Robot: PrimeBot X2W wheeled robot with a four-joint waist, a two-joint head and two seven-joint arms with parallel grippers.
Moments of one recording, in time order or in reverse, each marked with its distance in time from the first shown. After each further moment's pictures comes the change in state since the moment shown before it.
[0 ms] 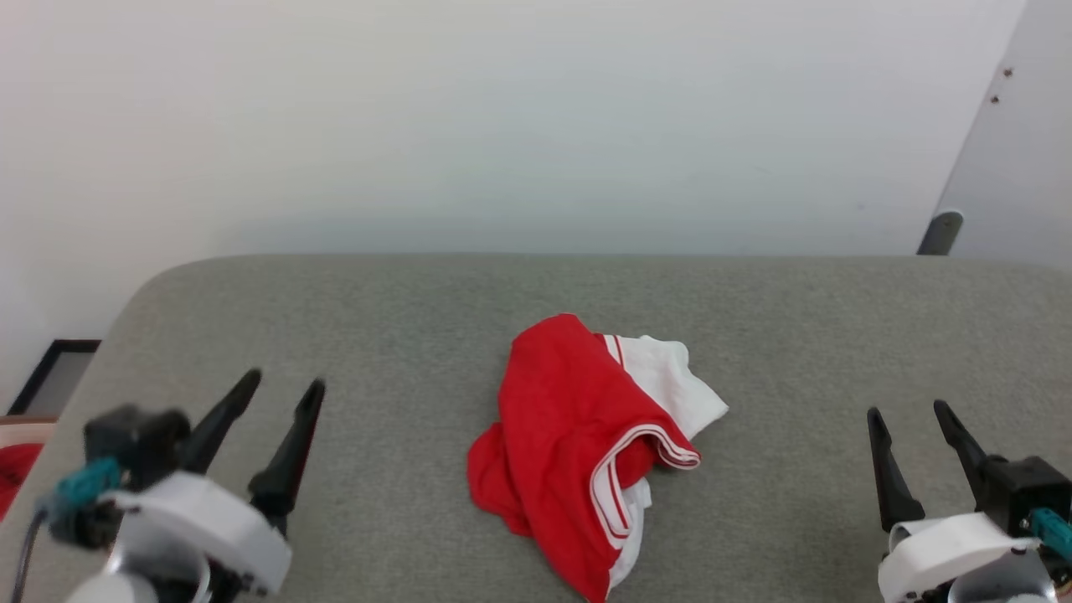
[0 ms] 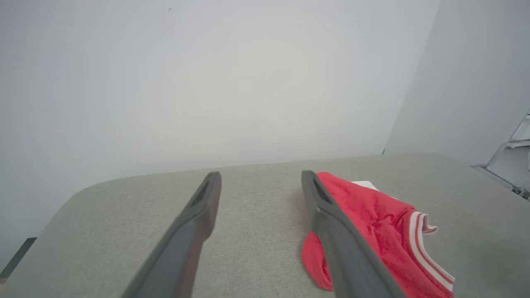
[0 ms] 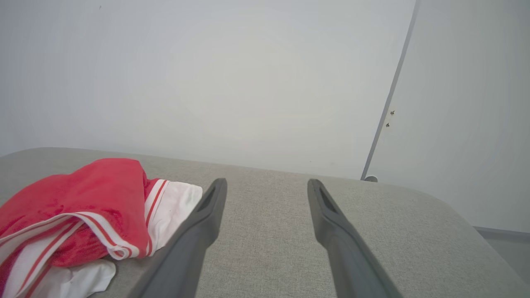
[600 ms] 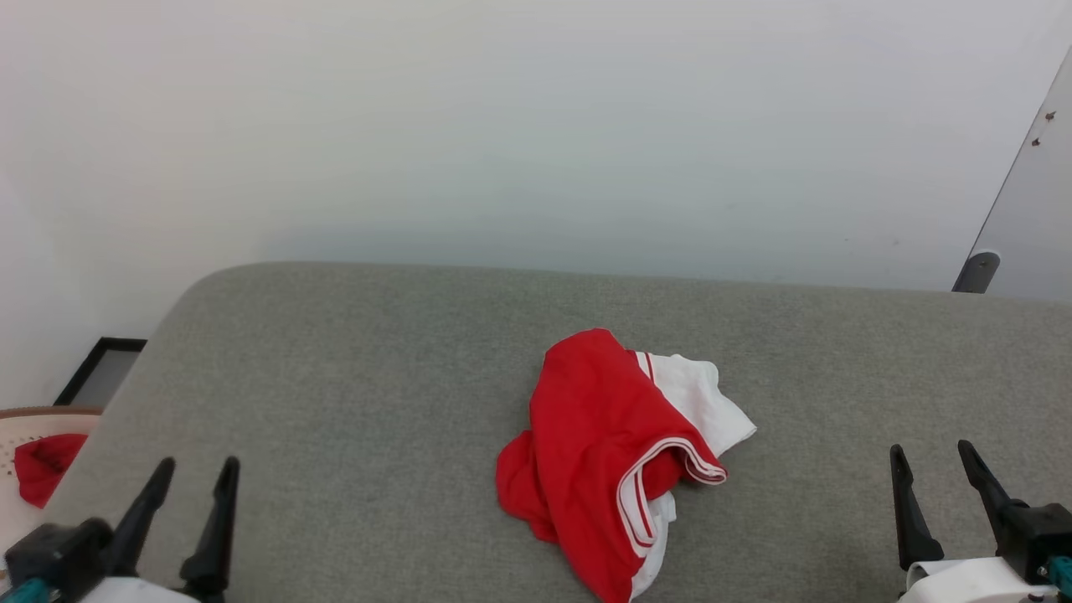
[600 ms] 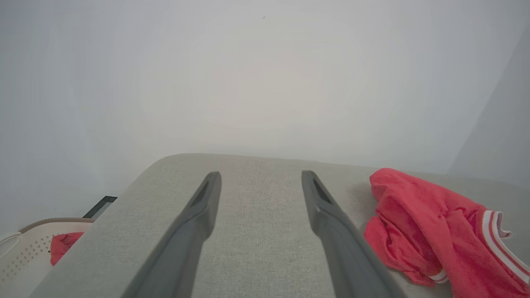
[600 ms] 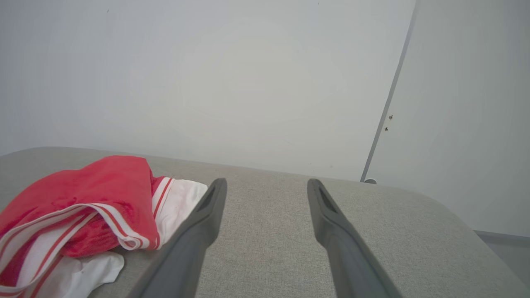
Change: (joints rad) left arm 0.192 -0.017 0.101 0.138 0.009 0.008 -0.280; right arm 0.090 0.027 -0.065 -0.027 -0.044 0.000 -0.042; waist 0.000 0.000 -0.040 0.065
